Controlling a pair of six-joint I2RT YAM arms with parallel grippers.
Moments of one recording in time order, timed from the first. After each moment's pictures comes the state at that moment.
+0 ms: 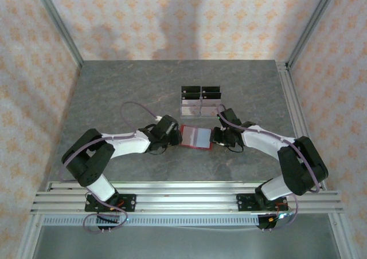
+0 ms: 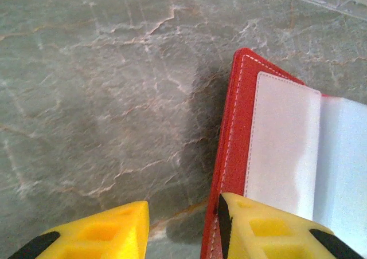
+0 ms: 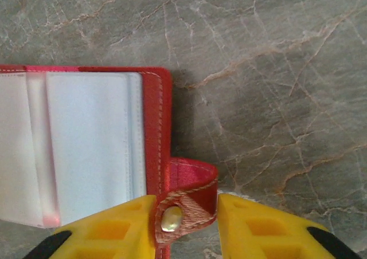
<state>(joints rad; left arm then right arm) -0.68 1.61 0.76 -0.10 -0.05 -0.87 0.50 1.46 0.74 -0.41 -0.13 0.68</state>
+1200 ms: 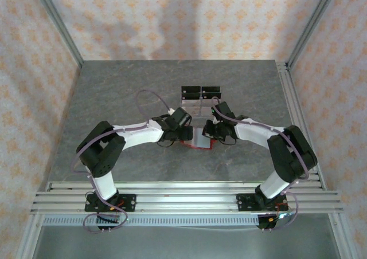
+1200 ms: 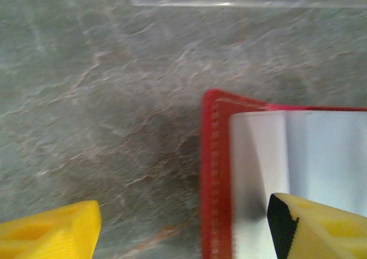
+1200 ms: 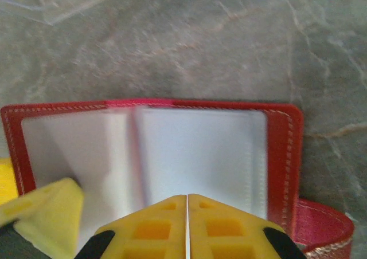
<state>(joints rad) -0.72 1.77 1.06 -0.39 -0.14 -0.72 0.51 1.60 0.84 -0.29 -0.28 0.77</state>
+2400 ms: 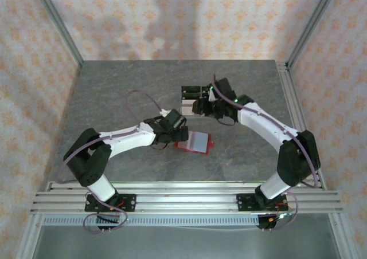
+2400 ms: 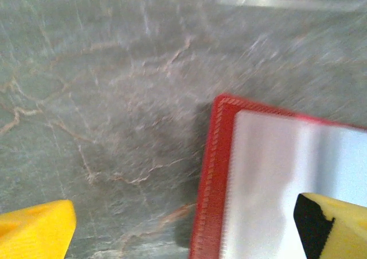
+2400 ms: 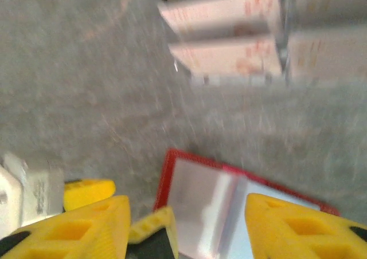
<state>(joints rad) -0.72 1.62 1.01 -0.48 -0.23 -0.78 0.50 1.57 1.28 -0.57 -0.24 0.56</state>
